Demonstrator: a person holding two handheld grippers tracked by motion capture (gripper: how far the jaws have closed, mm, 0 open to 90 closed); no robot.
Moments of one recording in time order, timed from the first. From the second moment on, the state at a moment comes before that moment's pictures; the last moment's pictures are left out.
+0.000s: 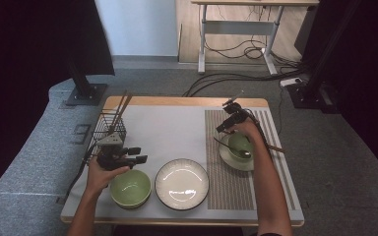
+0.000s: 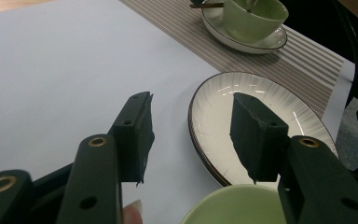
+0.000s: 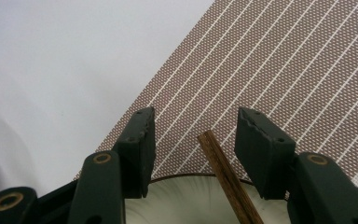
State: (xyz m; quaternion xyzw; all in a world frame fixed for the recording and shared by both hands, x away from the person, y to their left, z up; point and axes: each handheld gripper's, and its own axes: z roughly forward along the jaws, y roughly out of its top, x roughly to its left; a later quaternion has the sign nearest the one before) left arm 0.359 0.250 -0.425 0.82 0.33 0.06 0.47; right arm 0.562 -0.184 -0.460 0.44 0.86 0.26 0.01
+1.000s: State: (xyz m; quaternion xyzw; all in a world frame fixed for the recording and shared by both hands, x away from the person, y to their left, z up) left arm 0.358 0.252 -0.424 0.82 0.33 0.06 0.47; right arm 0.569 -0.198 -0.460 0.47 0.84 0.26 0.04
